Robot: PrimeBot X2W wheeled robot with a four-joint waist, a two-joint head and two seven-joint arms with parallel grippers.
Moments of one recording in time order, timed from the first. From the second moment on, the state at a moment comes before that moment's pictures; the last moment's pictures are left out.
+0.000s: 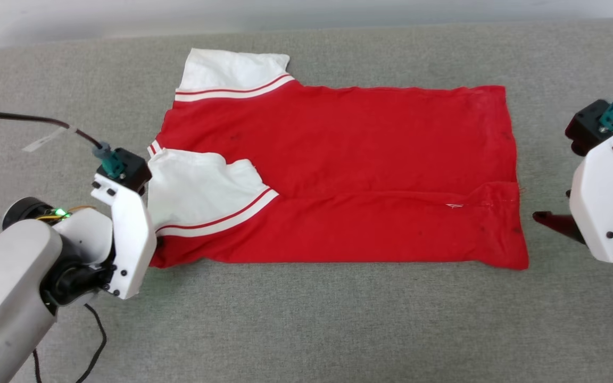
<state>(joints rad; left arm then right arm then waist) -0.72 0.79 -0.82 0.20 -0.96 -0.10 0.75 -0.77 -0.81 0.71 0.17 0.88 0.13 0.92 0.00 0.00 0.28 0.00</state>
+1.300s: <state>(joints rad) -0.41 0.90 -0.80 -0.03 -1.12 -0.01 0.68 -0.51 -0.95 0.81 0.11 1.04 0.13 0.66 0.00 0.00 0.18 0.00</state>
